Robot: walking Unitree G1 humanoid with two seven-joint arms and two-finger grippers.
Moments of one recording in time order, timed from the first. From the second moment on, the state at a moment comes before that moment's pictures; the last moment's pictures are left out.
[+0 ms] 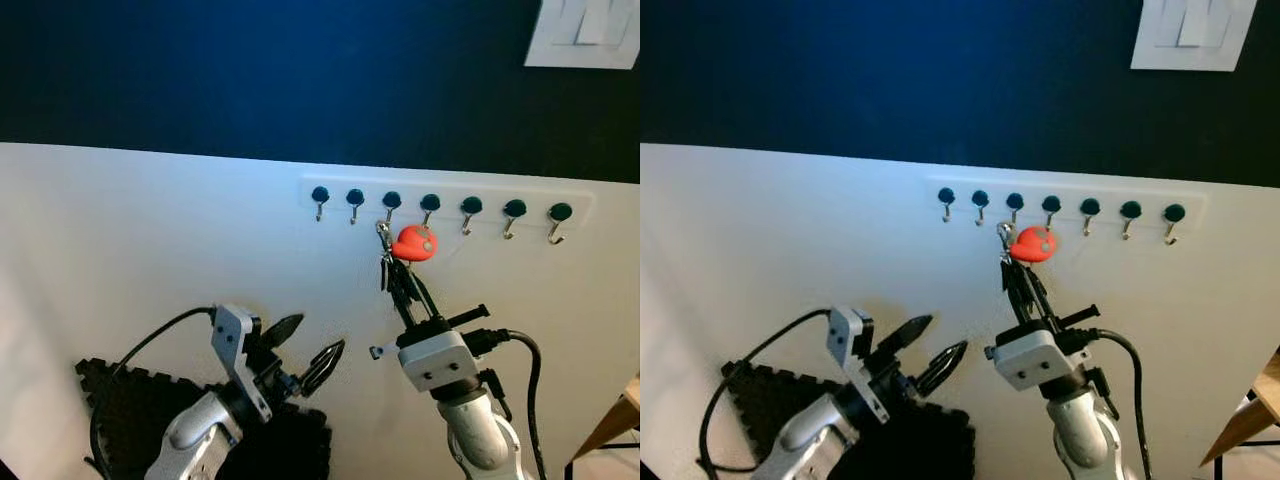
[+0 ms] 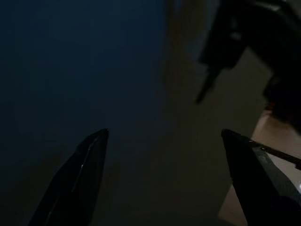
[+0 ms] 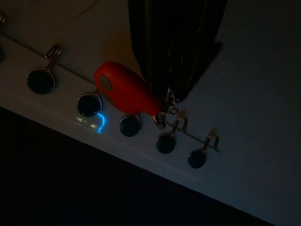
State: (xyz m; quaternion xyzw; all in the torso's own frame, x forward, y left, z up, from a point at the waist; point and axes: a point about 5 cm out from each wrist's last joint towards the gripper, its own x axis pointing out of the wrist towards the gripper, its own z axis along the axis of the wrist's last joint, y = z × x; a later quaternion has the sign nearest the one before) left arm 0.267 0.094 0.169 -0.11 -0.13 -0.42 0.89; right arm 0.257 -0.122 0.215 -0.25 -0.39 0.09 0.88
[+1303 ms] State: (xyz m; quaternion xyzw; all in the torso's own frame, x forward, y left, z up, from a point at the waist) left arm 0.260 0.090 0.187 -0.14 -0.14 -0.46 0.87; right arm 0.266 -0.124 0.218 -0.26 -0.36 0.06 0.89
